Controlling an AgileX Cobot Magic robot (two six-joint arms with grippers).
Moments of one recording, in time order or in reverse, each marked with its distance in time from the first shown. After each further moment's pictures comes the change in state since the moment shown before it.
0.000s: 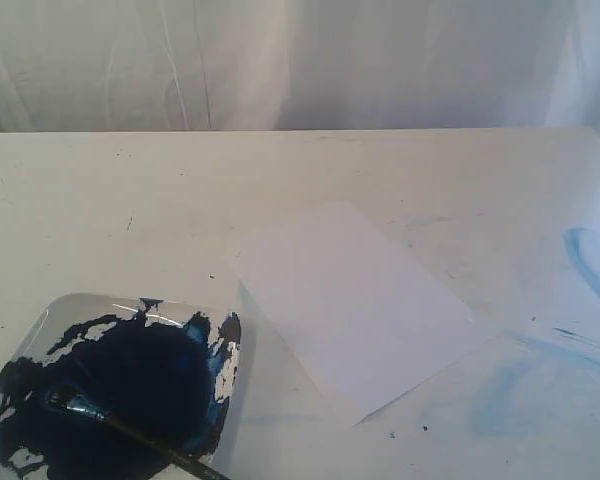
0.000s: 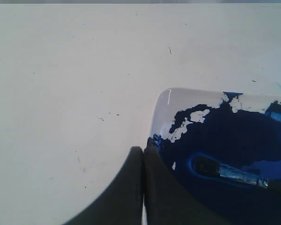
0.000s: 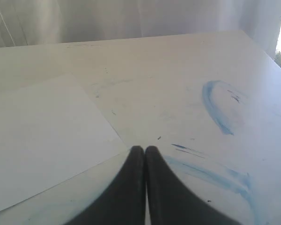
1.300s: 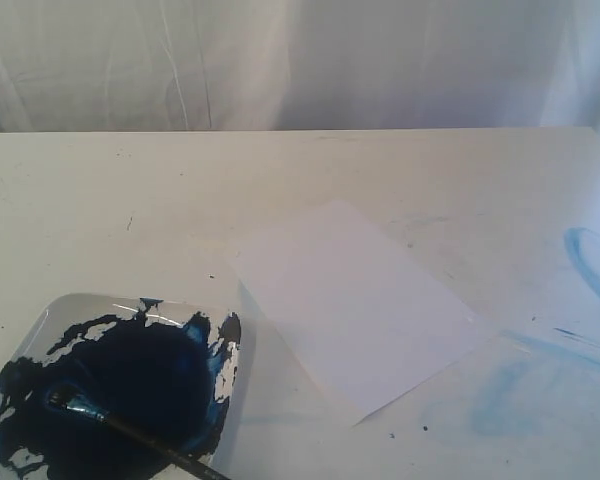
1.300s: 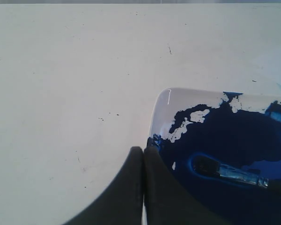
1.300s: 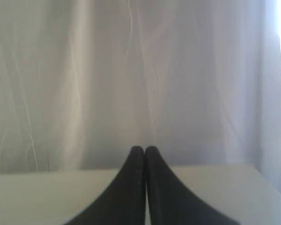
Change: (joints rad) left arm 0.000 0.000 0.000 0.000 0.000 0.000; right arm 0.000 0.000 0.002 -0.012 -0.492 0.002
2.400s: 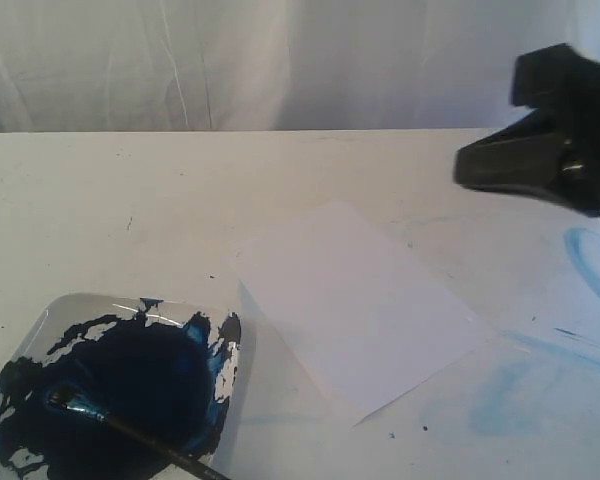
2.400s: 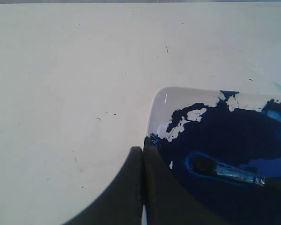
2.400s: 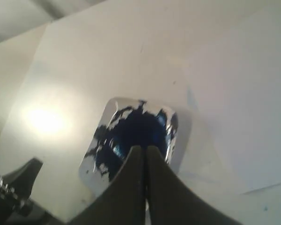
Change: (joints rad) left arm -0.012 0.000 0.000 0.000 0.000 0.000; right arm 0.158 0.954 -0.887 0.825 0.977 -0.269
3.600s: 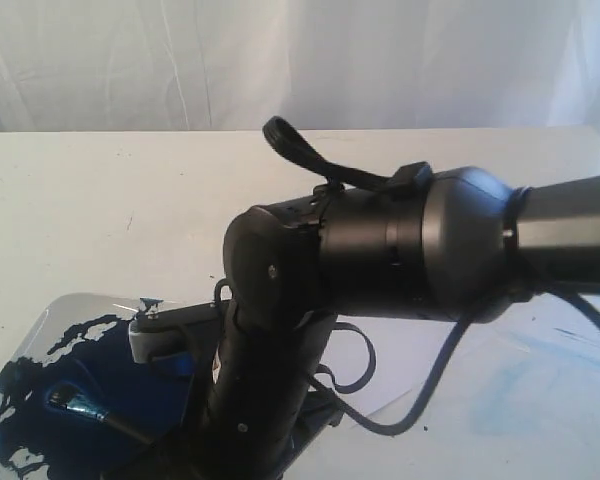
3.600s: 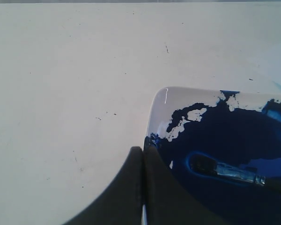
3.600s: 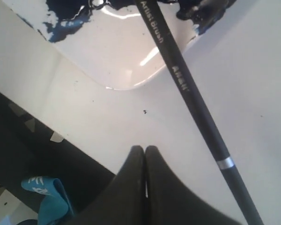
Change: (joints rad) left arm 0.000 0.000 0.000 0.000 0.000 0.000; right arm 0.761 0.820 -0.272 -0.386 0.080 0.394
